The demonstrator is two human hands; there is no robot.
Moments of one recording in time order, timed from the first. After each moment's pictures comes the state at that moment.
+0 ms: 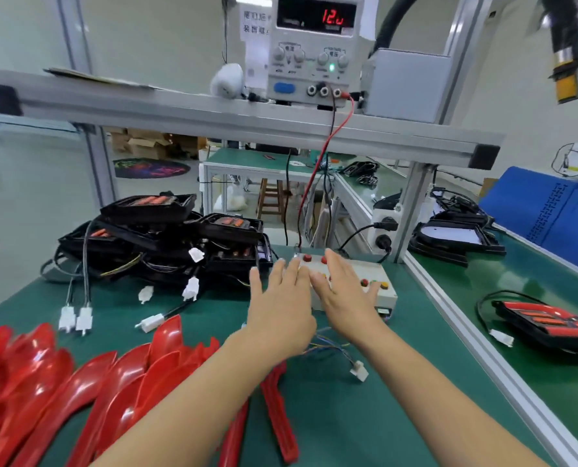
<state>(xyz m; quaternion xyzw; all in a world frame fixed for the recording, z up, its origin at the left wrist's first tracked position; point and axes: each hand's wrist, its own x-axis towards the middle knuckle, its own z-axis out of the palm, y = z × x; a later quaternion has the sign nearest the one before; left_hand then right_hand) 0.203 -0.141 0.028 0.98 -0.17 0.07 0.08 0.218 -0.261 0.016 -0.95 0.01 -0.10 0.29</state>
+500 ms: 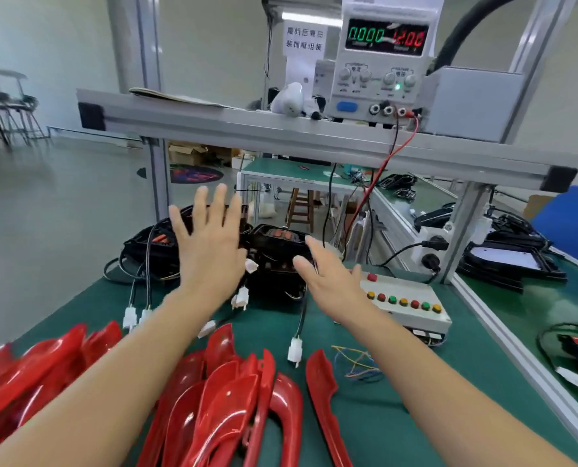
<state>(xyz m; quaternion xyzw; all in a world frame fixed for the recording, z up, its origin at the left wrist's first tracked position) 0.259 0.006 0.062 0.94 0.00 0.33 0.04 0.248 -0.173 0.052 -0.94 -0.09 -0.08 0.32</state>
